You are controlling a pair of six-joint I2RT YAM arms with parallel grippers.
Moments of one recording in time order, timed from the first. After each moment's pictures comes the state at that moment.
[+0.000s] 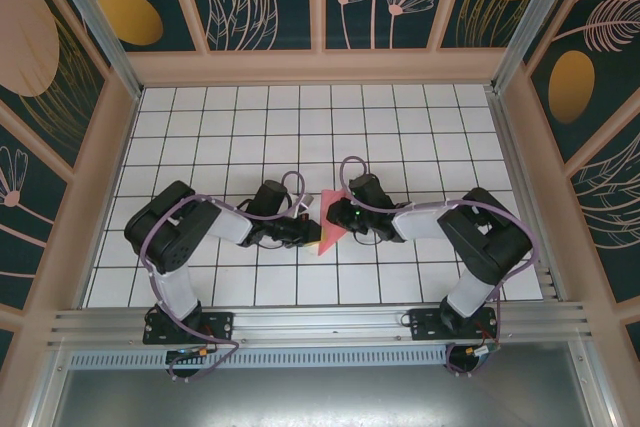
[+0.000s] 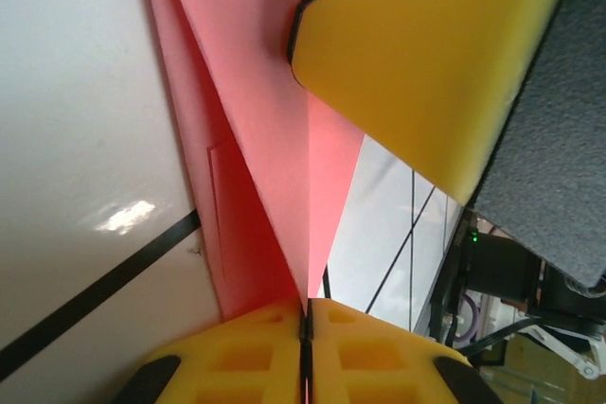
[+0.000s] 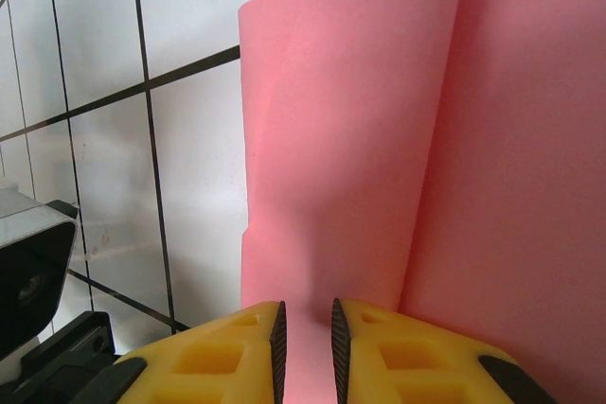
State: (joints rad) left arm -0.64 1.82 0.60 0.43 0.80 -0.85; right arm 0.71 1.67 0.64 0.24 -0.24 0.97
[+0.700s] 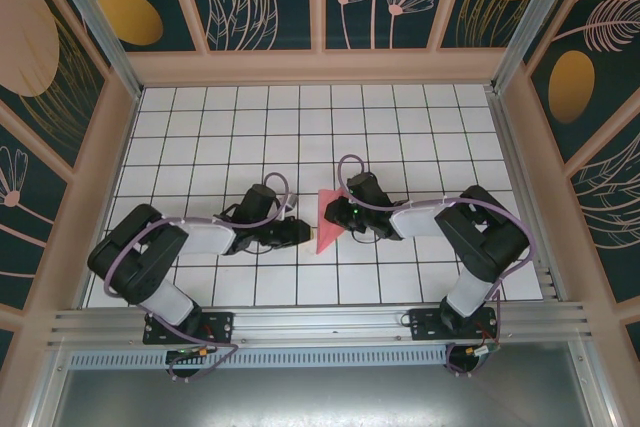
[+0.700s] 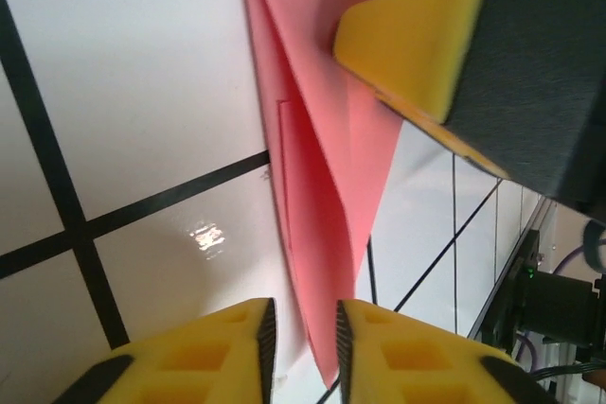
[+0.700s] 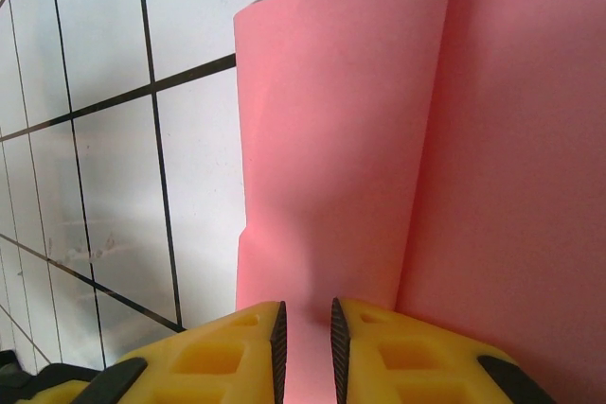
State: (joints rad) left arm -0.64 1.56 0.50 0.26 0.58 -0.82; right arm 0.72 1.69 0.66 0.23 -0.25 0.97
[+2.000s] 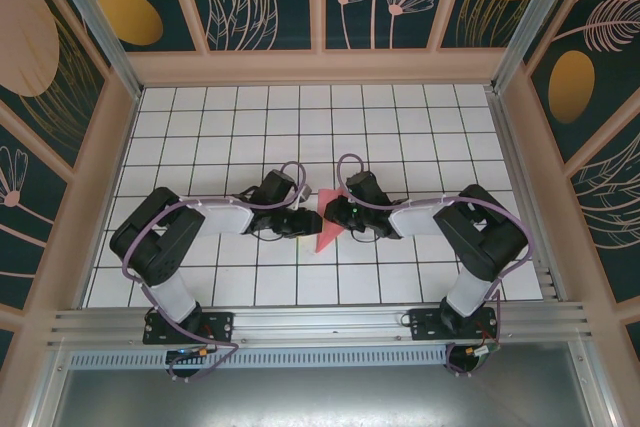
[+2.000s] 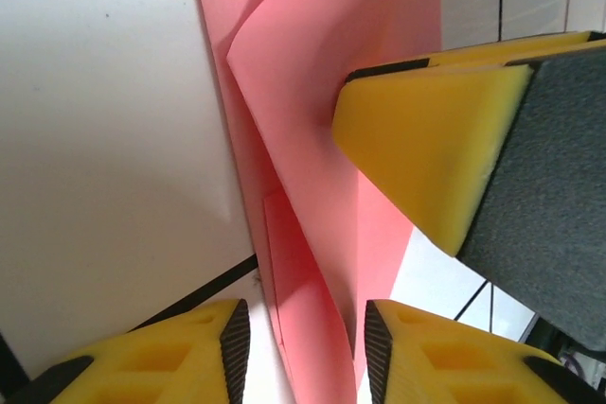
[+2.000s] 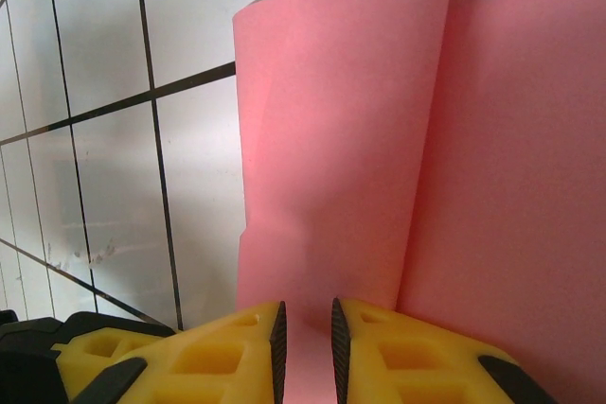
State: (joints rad) left arm -0.67 1.73 0.75 0.01 0.54 -0.71; right arm 0.72 1.70 0.67 0.22 -0.24 0.97
